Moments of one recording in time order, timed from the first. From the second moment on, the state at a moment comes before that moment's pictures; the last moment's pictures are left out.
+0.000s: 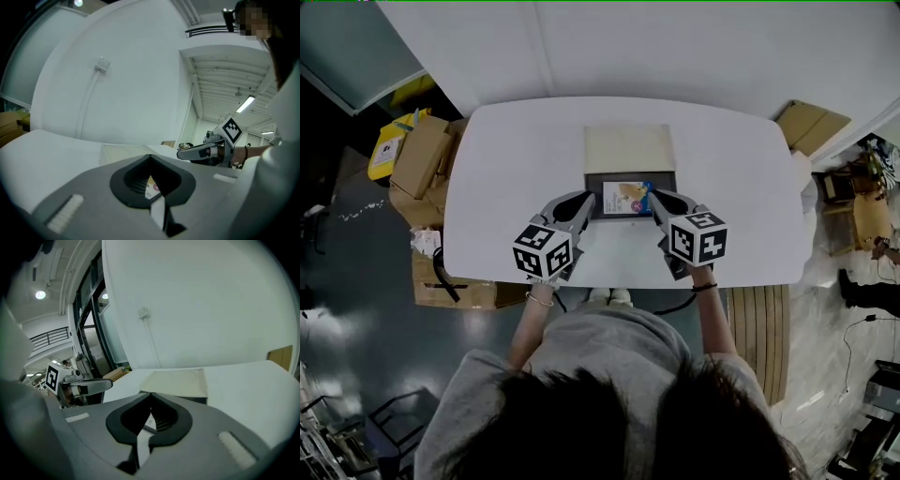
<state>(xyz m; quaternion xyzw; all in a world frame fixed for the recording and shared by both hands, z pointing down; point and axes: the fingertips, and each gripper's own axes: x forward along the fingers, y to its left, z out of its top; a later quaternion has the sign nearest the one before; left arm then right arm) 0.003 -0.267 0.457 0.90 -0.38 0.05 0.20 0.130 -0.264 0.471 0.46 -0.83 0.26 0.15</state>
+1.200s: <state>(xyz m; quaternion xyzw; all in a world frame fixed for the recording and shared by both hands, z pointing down) -0.026 -0.261 0.396 0.90 -0.41 0.01 0.14 0.154 -0.242 0.375 0.48 -0.85 0.20 -0.02</state>
